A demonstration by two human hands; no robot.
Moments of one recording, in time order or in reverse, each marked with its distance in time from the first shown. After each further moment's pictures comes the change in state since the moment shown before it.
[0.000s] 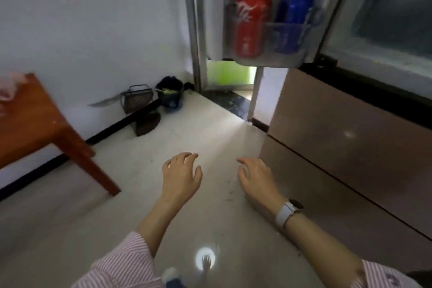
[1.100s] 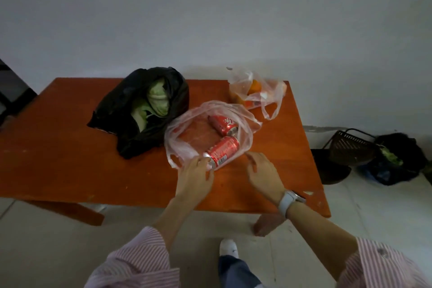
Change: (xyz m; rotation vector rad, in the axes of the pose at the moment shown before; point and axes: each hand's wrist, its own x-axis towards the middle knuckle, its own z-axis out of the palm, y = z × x) left_hand 0.088 -0.750 -0.246 0.066 0.175 -0.792; right_hand 0.360 -0.639 0.541 0.187 -0.592 -0.587
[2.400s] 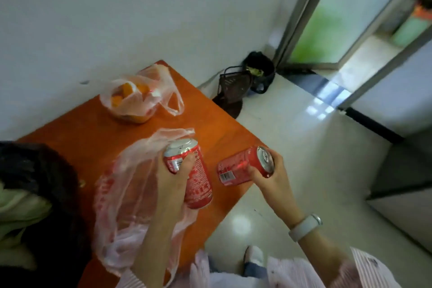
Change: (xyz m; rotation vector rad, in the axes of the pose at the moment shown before) left_hand 0.102 0.064 -0.033 -1.181 -0.569 -0.069; right_hand -0.050 -0.033 -0.012 0.718 0.898 0.647
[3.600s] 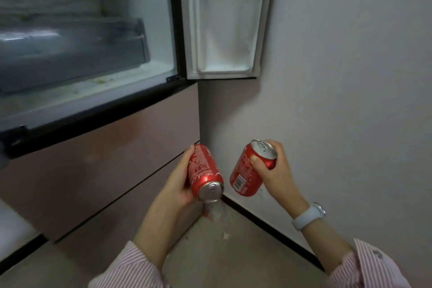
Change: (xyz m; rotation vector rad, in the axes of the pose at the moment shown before) left_hand -0.616 -0.176 0.878 0.453 -1.640 -1.099; right_hand -0.366 0.063 -0.895 -0.122 1.675 -0.117
